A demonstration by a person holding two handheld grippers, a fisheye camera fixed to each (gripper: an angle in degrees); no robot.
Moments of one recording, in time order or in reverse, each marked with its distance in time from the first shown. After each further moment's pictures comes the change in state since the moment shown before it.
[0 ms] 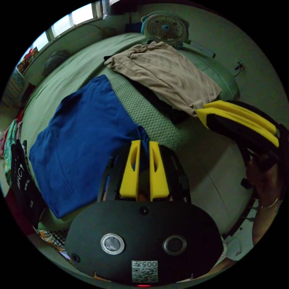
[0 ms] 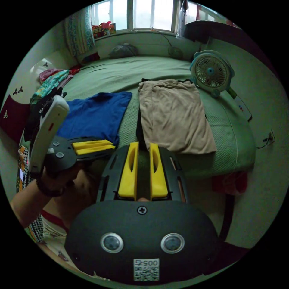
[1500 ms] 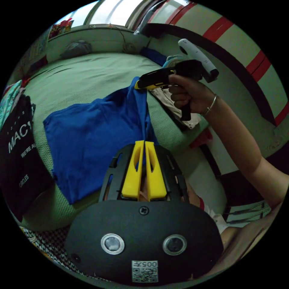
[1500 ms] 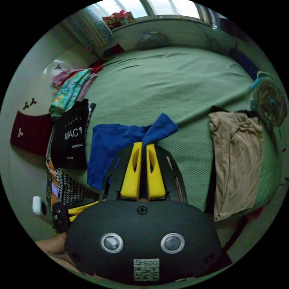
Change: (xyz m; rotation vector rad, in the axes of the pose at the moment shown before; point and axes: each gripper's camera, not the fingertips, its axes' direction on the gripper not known) left arm -0.368 0.348 -0.104 0.265 0.255 -0.147; right arm -0.258 -0.271 0.123 -0.142 -0.284 -0.065
